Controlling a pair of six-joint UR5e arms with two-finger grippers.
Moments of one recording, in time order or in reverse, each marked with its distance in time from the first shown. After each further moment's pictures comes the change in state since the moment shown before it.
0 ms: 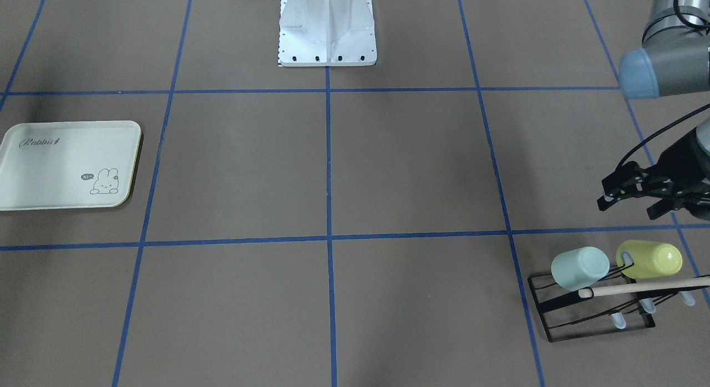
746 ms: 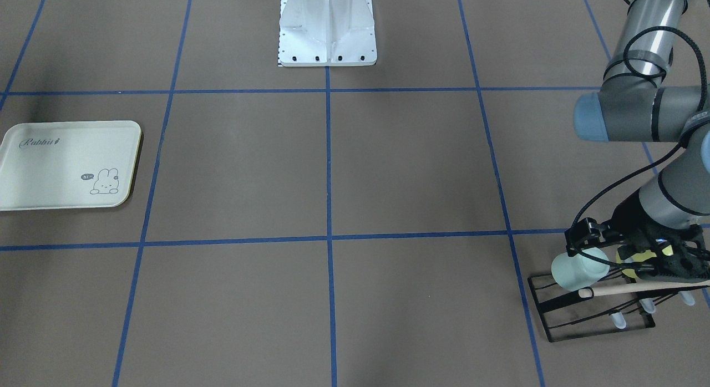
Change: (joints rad) left arm 0.062 -0.143 0.206 -0.004 0.089 -0.038; right arm -0.004 0.000 -0.004 -0.001 0.000 0.000
